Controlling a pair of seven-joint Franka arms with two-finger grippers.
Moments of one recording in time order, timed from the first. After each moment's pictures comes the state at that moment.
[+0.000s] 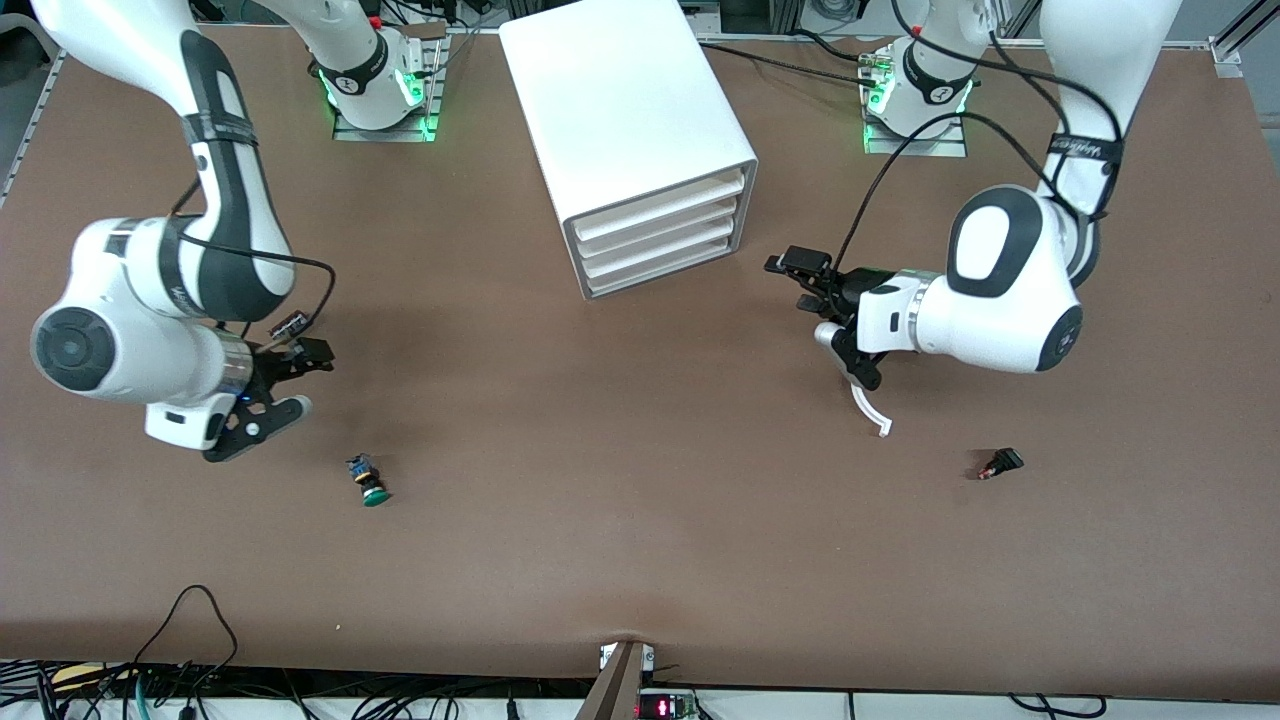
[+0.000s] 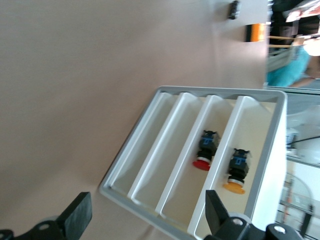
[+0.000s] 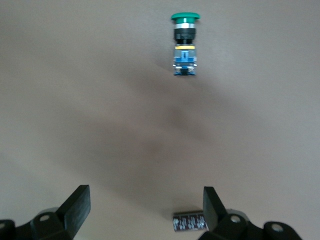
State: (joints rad) left arm -0.10 0.41 -0.17 -1.78 -0.82 1.71 0.54; right arm 0.30 0.51 -0.24 -1.56 0.11 1.85 -0.50
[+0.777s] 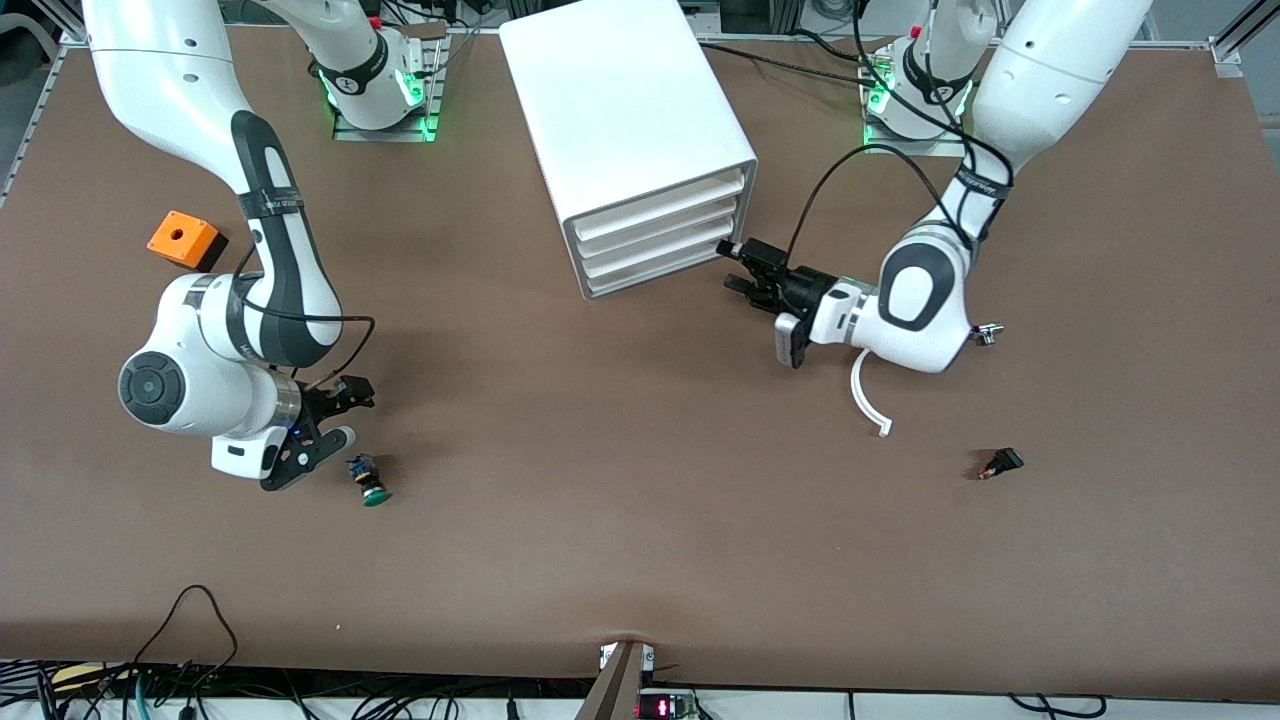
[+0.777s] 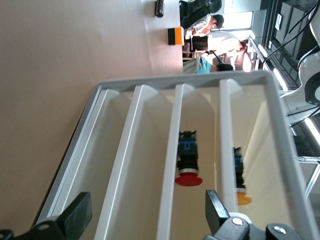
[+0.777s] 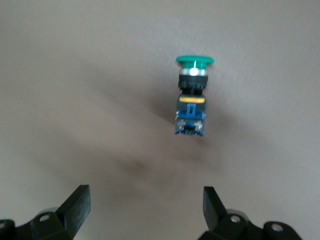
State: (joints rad) left arm -0.11 0.59 -0.22 -1.99 -1.20 1.74 0.99; right arm 0.29 0.65 -0.24 -1.56 0.26 2.09 -0.66
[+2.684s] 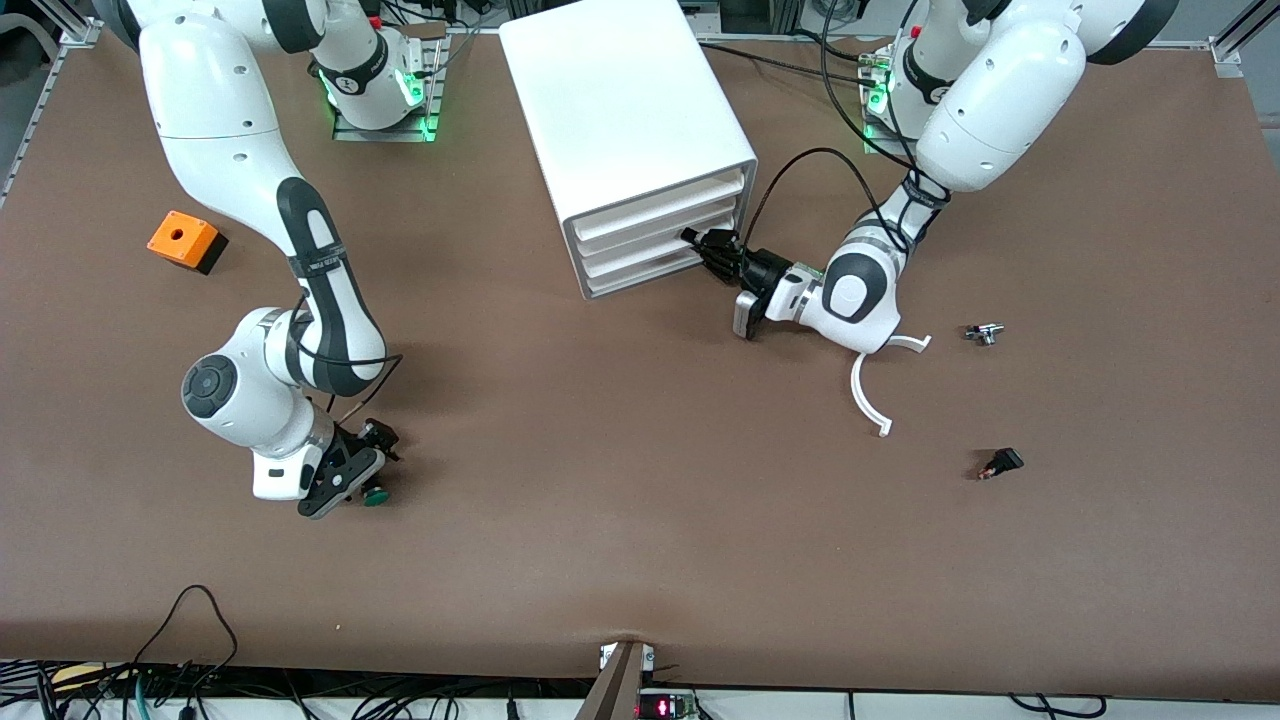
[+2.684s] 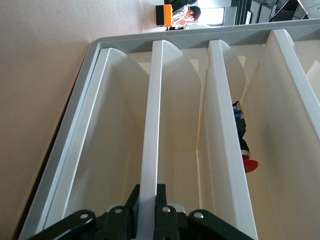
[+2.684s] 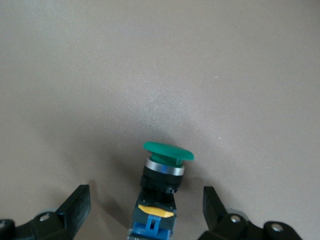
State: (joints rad) left arm -0.15 0.75 -0.28 -2.03 -1.30 1.77 1.17; right arm 0.29 0.82 -0.20 -1.57 0.42 2.52 -0.94
